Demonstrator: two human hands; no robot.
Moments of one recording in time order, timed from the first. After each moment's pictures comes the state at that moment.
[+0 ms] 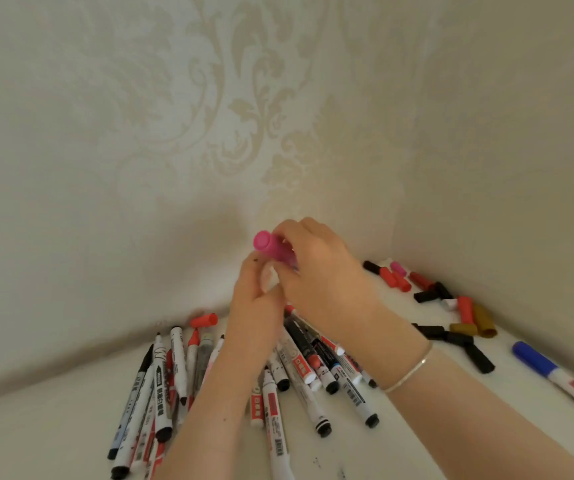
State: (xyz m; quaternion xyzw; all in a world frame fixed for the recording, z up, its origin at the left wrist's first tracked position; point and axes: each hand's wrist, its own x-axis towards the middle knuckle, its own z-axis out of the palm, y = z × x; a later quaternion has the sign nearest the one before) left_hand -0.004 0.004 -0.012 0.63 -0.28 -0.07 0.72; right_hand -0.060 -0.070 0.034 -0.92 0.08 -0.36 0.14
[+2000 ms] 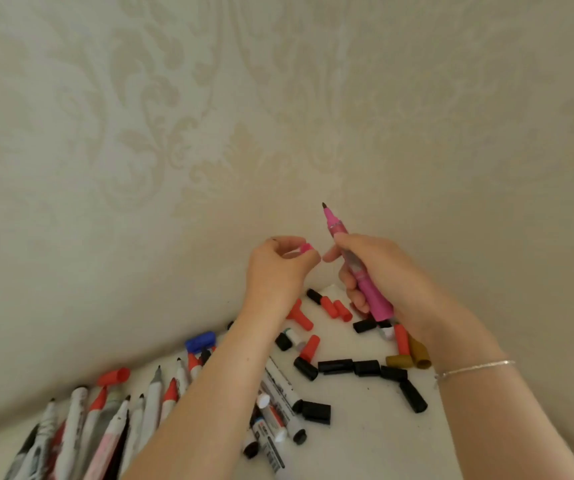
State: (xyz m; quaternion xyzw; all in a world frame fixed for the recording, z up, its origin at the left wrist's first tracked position) left_hand -0.017 -0.130 0.026 0.70 -0.29 -0.08 0.64; right_hand -0.130 -0.200 0.056 -0.73 0.23 -0.22 0.61
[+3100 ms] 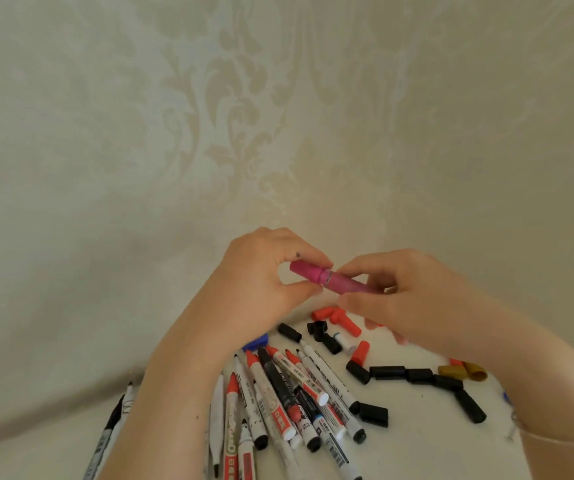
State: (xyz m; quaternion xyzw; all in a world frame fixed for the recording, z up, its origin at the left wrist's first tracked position) left_hand -0.010 -0.001 0.081 0.76 -0.53 0.09 0.37; right_hand -0.141 -0.129 0.088 -0.90 0.16 -0.16 0.37
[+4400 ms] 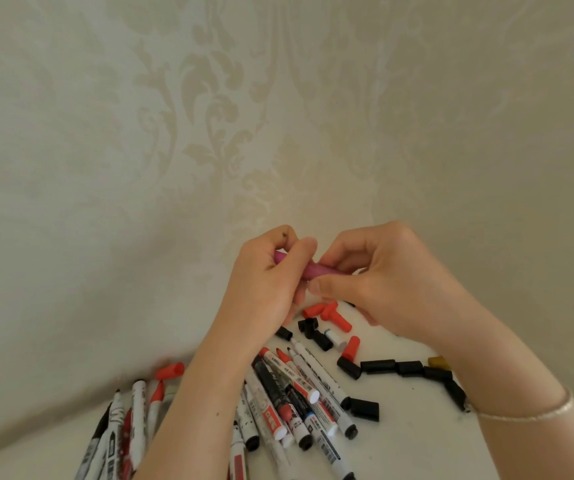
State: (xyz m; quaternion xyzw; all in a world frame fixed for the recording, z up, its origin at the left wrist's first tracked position) left_hand -0.021 -0.034 0.065 0.66 -0.42 -0.05 0.63; right_hand -0.136 -0.121 0.091 -0.86 0.13 -0.26 0.41
